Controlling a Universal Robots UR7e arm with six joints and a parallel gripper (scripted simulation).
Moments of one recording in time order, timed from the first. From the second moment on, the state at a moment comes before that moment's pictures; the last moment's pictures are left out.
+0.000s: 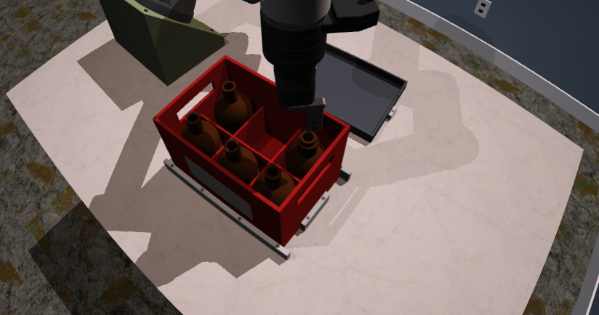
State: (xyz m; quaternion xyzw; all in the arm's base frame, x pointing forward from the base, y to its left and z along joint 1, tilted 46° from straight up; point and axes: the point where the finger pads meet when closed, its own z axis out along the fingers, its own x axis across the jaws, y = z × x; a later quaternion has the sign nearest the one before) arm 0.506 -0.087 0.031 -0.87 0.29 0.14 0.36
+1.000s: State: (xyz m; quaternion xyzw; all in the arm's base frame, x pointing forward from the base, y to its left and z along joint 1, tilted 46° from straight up) arm 0.506 -0.083 0.027 -0.87 0.29 0.14 0.36
